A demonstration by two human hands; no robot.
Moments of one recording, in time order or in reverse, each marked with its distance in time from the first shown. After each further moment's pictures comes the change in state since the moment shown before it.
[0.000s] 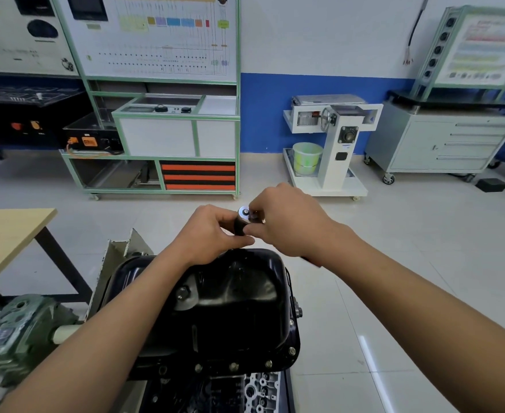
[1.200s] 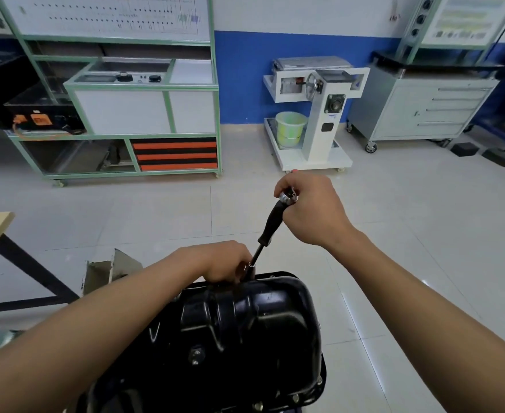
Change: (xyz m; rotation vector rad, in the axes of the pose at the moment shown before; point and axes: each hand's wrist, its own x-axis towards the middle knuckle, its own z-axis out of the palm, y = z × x) left_hand 0.078 -0.075 0.010 0.551 -0.883 -0.110; right_hand 0.074 0.049 0.044 0.424 0.247 0.303
